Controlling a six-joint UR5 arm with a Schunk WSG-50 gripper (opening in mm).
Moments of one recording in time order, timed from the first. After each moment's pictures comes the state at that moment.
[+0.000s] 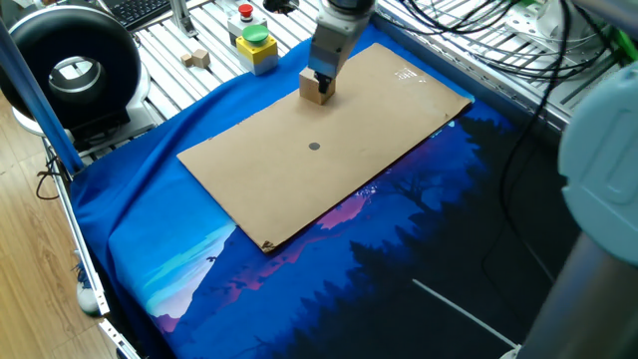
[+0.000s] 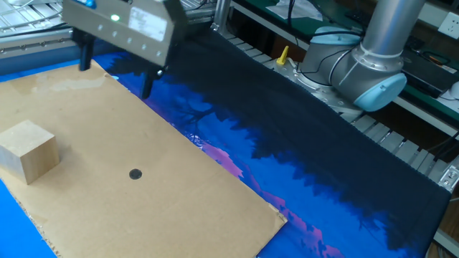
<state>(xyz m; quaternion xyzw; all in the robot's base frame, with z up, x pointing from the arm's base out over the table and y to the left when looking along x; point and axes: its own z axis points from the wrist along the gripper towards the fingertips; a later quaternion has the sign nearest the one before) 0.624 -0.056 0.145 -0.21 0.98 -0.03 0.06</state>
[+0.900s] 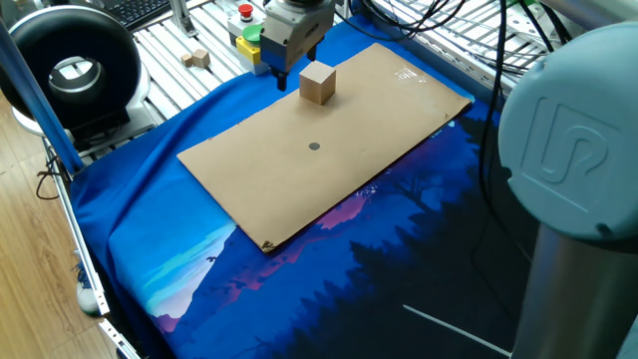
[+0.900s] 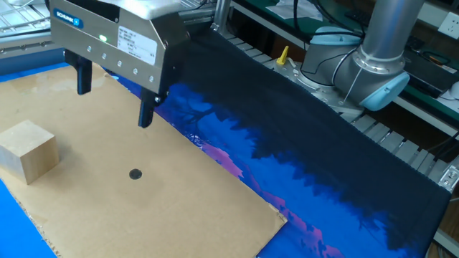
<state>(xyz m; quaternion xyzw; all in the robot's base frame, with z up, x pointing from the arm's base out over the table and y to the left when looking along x) 0.647 0.007 0.151 -0.12 0.99 0.02 0.02</state>
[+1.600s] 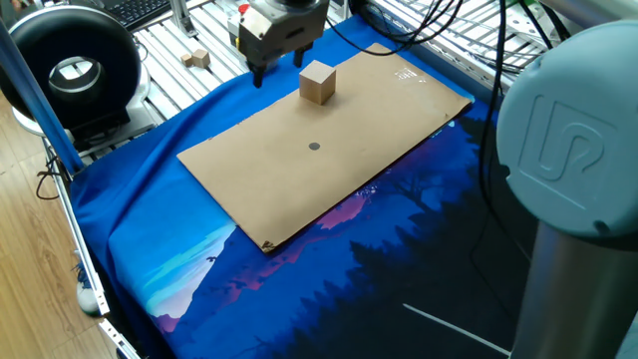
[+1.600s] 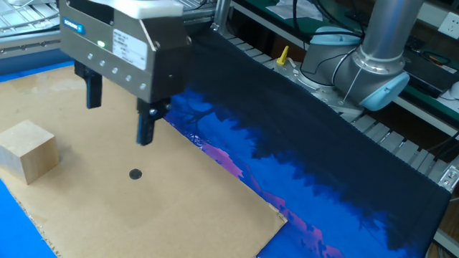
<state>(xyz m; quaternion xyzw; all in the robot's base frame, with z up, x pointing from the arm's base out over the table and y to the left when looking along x) 0.665 0.025 0.154 -0.01 1.00 0.06 0.06</state>
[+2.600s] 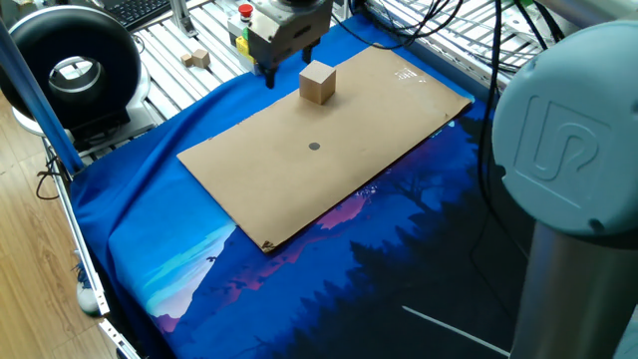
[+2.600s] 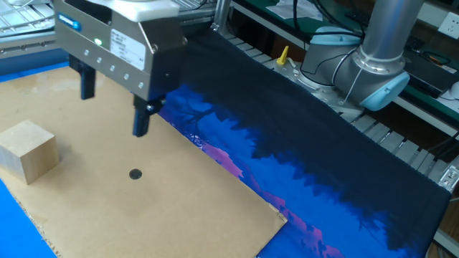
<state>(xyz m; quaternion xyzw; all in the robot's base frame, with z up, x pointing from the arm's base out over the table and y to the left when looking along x) 0.659 -0.007 0.146 -0.09 1.00 0.01 0.03</state>
